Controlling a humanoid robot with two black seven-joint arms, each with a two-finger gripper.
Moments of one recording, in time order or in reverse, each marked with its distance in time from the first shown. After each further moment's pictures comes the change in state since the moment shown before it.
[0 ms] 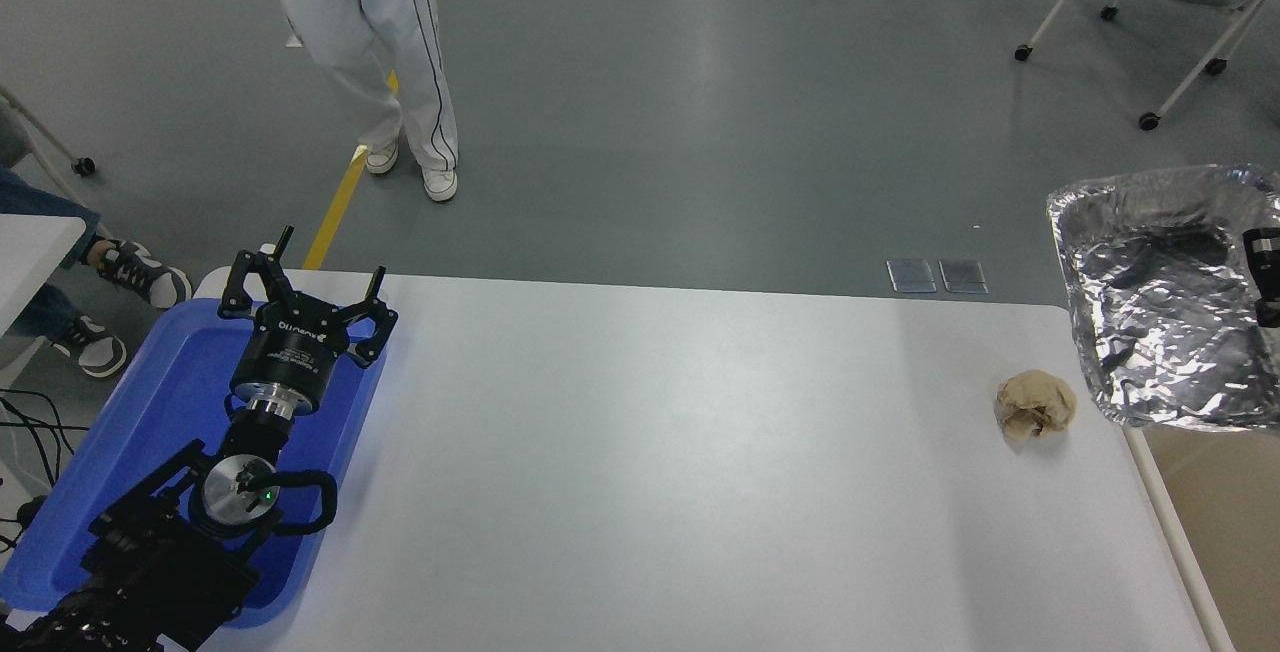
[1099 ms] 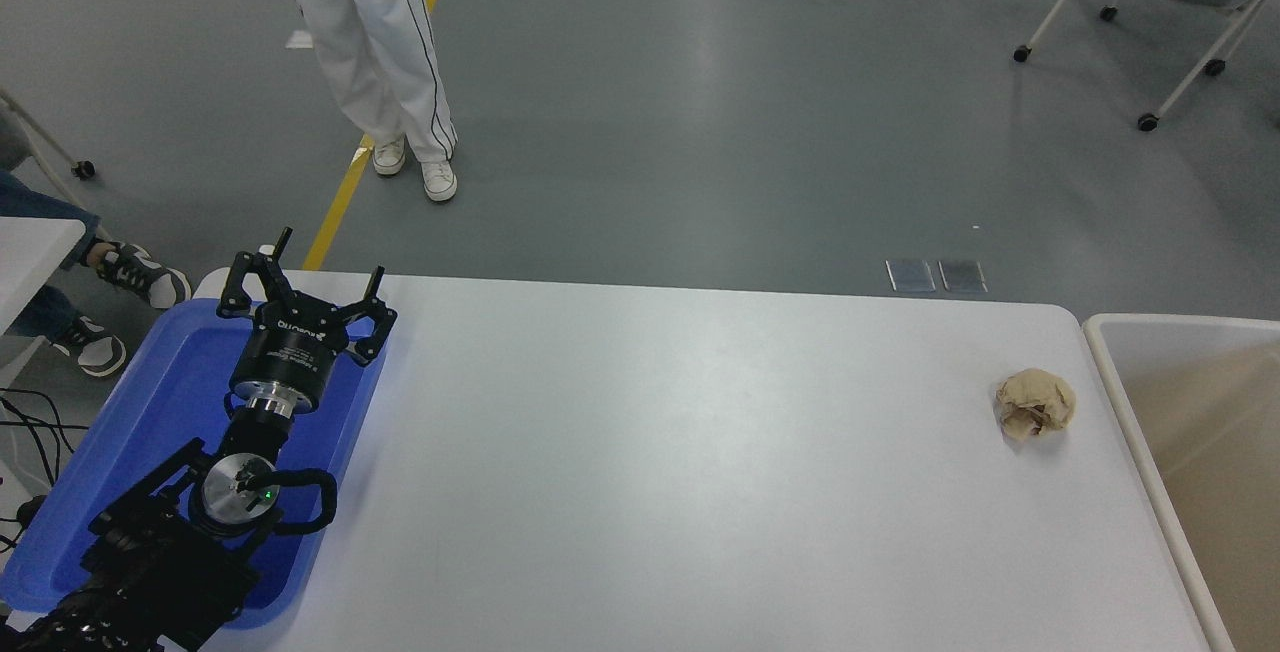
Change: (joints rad) left arm 0.000 0.000 0.000 0.000 0.000 0.000 -0.001; right arm -0.440 -0.244 0.189 -0.442 -0.108 0.000 0.000
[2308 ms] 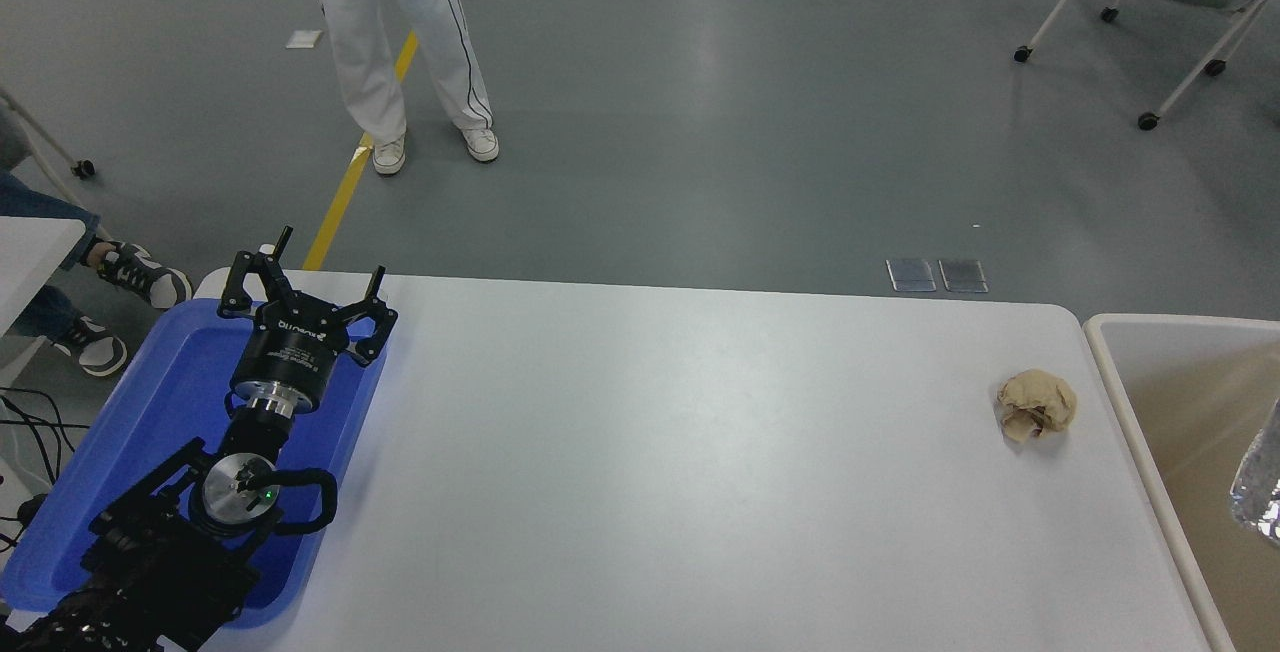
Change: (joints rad) left arm 0.000 0.000 0.000 0.000 0.000 0.000 0.000; right arm -0.994 0.266 0.579 -0.614 0.306 -0.274 -0.002
